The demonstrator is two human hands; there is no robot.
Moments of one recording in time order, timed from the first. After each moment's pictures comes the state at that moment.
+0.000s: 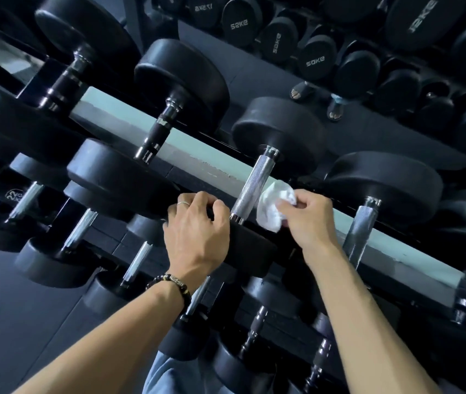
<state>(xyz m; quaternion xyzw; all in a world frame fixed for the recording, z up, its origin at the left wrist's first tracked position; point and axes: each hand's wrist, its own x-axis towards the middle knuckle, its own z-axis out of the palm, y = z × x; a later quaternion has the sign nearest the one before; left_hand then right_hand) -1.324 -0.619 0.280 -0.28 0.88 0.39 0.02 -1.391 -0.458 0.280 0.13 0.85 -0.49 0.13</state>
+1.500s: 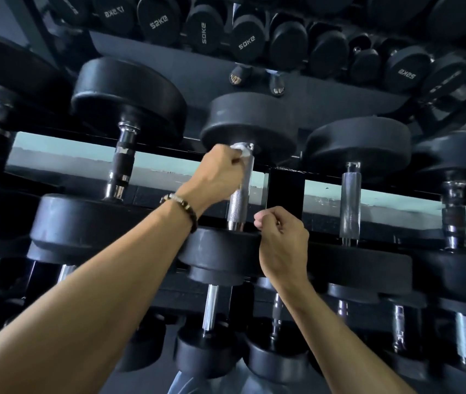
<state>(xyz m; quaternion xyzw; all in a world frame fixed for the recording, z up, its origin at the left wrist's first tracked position) -1.446 -0.631 0.294 0.02 0.87 0.45 0.19 -1.330 -0.523 0.266 0.26 0.82 -0.50 -0.03</state>
